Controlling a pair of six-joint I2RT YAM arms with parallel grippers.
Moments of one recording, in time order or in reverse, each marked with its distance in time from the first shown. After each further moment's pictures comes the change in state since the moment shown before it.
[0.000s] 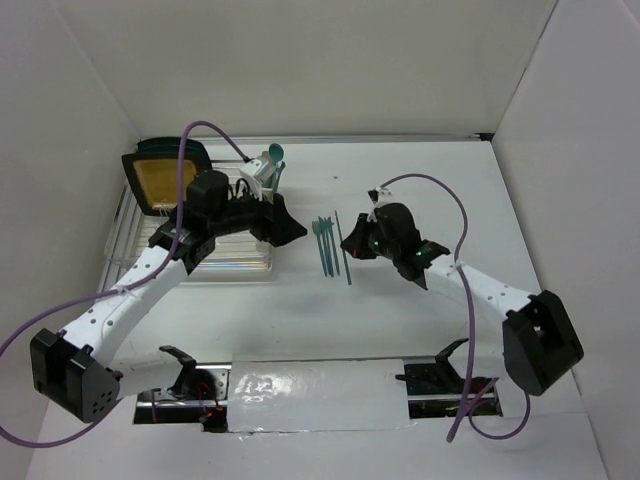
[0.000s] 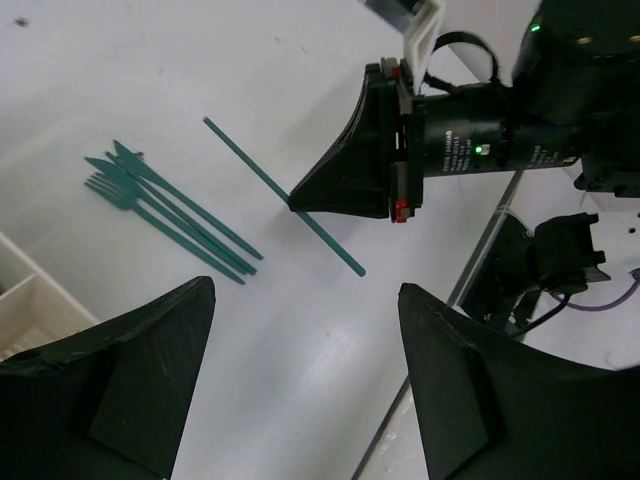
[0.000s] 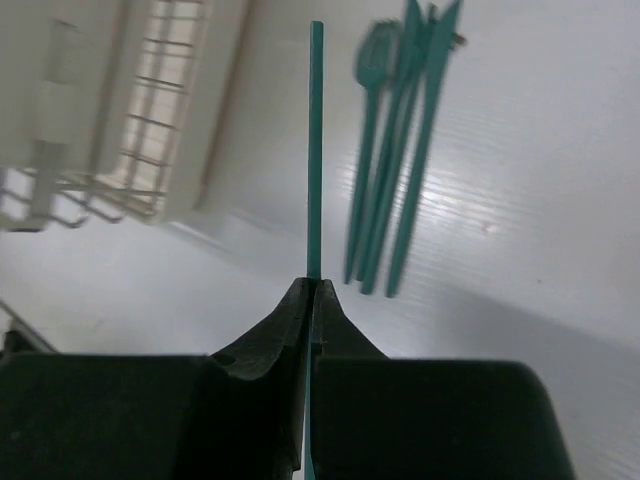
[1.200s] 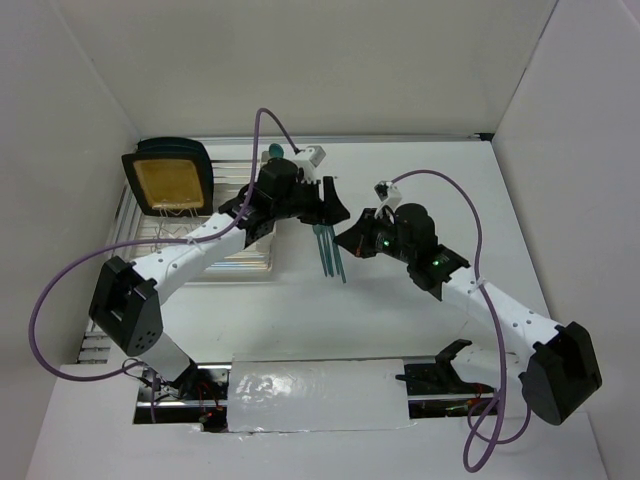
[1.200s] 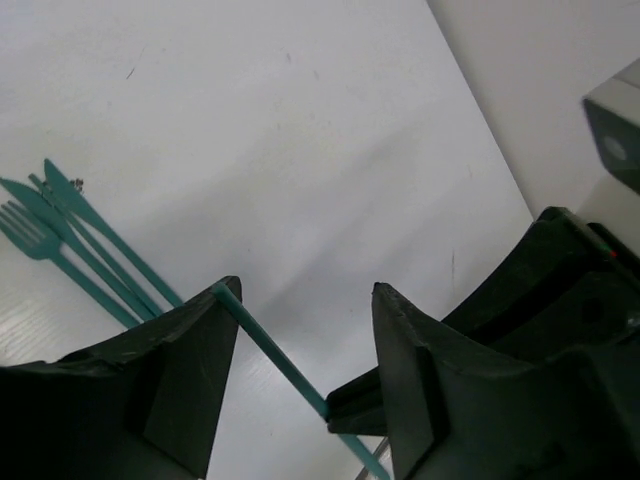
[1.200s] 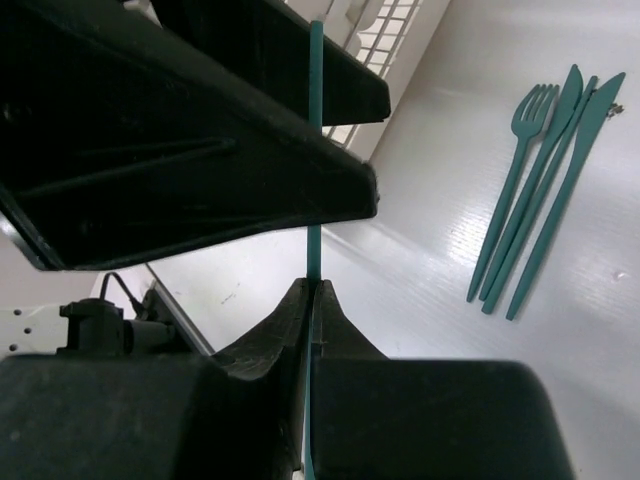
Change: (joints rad) left arm -0.210 0.414 0.228 0.116 -0.270 -0.256; right arm 0.010 -0.210 -0.018 0.081 -0.192 0.074
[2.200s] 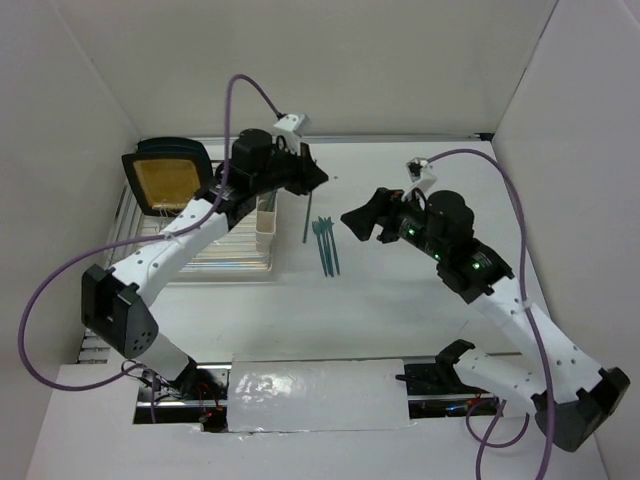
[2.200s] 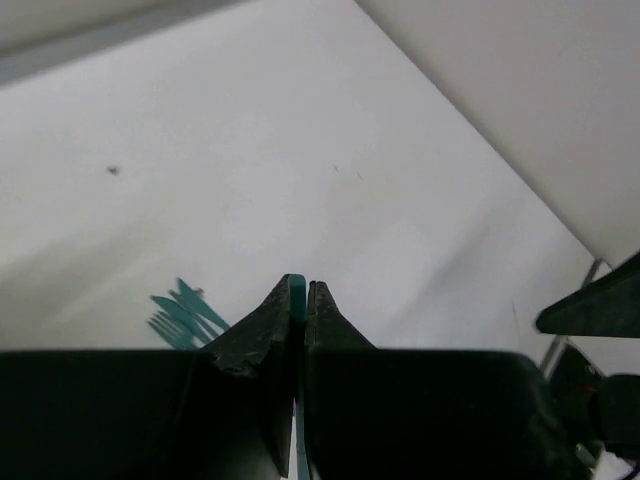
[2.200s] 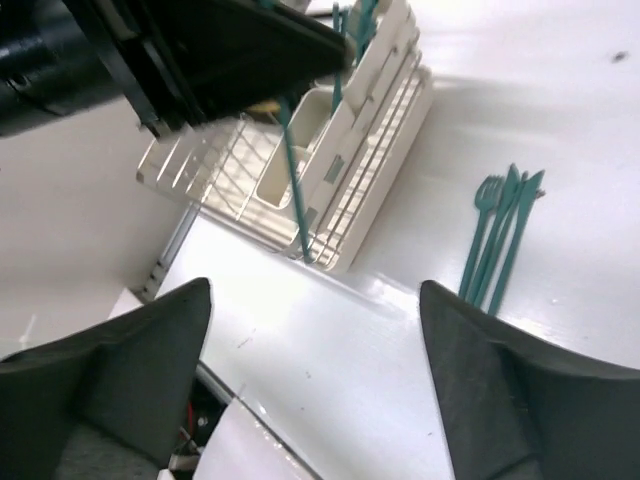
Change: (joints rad) left arm 0.078 -0.013 0.160 -0.030 0.019 0.204; right arm 0.008 -0.143 0.254 -0.303 0.130 -0.042
